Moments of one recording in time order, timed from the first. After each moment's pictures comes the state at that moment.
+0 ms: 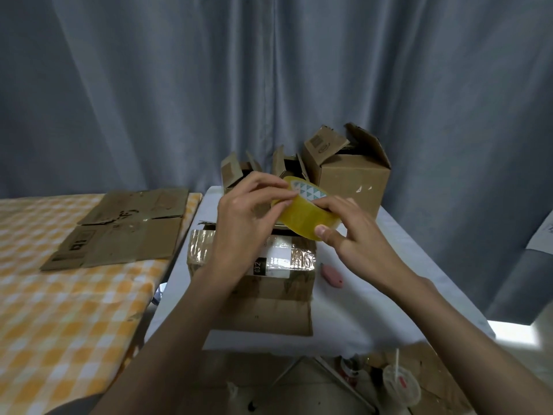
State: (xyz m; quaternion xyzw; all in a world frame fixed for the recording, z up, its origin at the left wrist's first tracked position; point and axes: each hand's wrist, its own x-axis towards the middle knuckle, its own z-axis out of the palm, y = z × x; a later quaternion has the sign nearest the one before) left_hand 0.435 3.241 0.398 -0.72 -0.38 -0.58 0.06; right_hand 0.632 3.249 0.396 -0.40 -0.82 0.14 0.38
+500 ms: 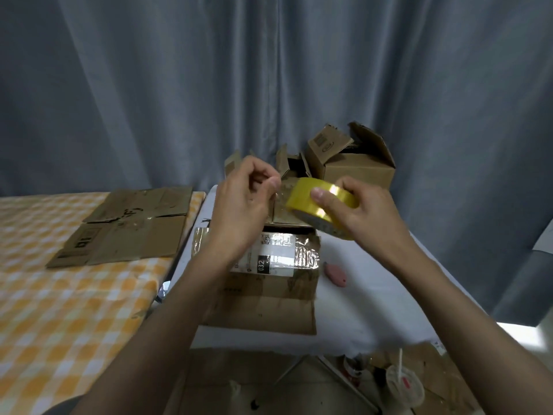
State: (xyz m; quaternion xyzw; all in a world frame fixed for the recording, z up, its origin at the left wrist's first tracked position) left_hand 0.432 3.230 0.423 -0.64 -0.49 -0.58 -0.13; right_hand 0.627 3.253 0.420 -0.43 -0.76 0.14 0.46
